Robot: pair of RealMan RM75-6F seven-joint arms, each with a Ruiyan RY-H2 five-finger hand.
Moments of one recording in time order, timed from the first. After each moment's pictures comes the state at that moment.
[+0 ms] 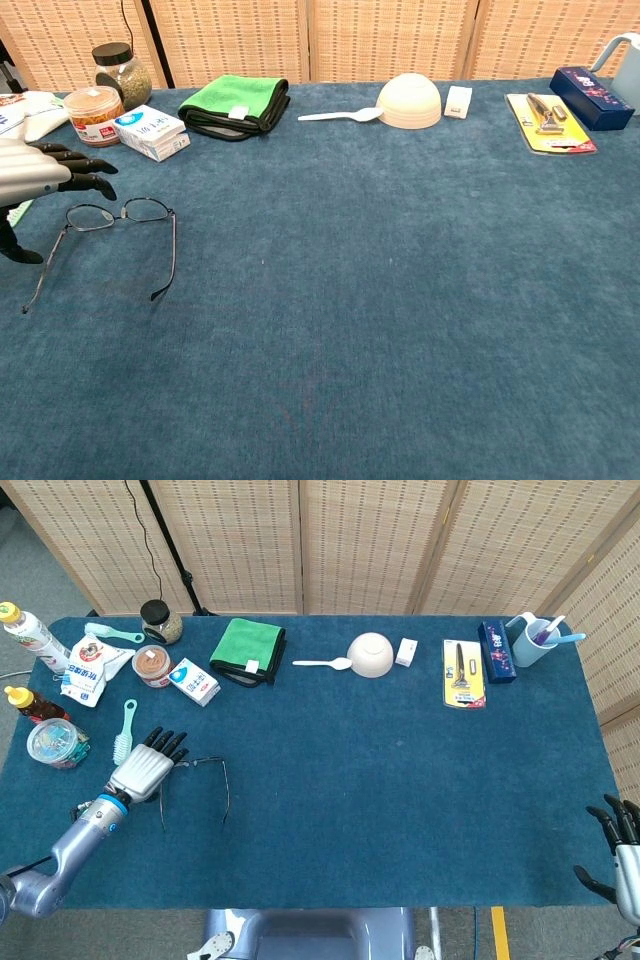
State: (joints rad) left arm -0.63 -1.34 -0.01 -1.33 1.35 0.83 0.37; right arm -0.07 -1.05 0.03 -1.69 -1.53 1.62 -0.12
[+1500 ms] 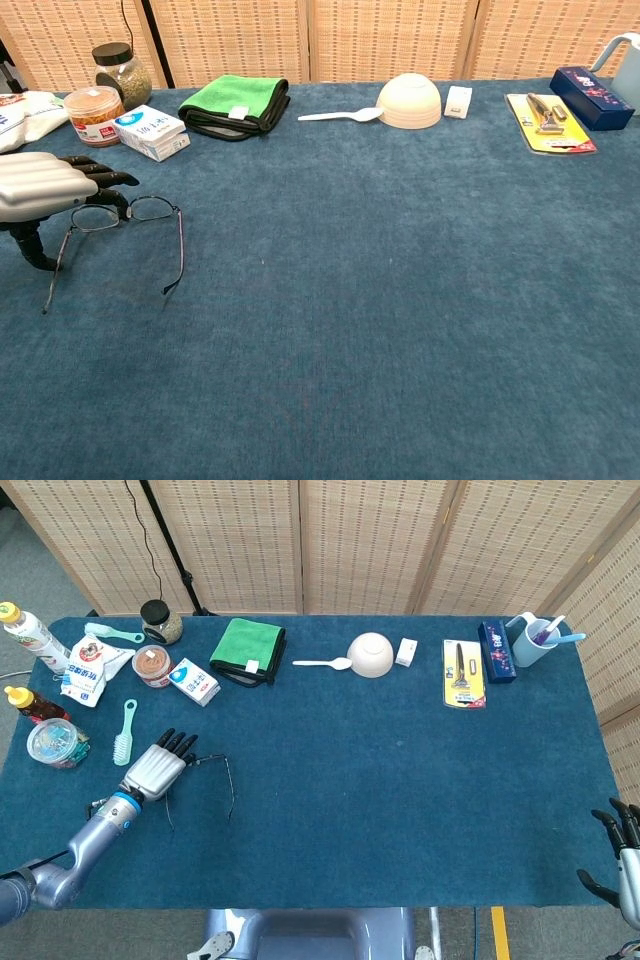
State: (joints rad) left arm -0.67 -1.44 0.01 -1.24 1.35 0.81 0.37; right arm -0.09 -1.05 0.04 -1.71 -1.52 1.63 -0.14
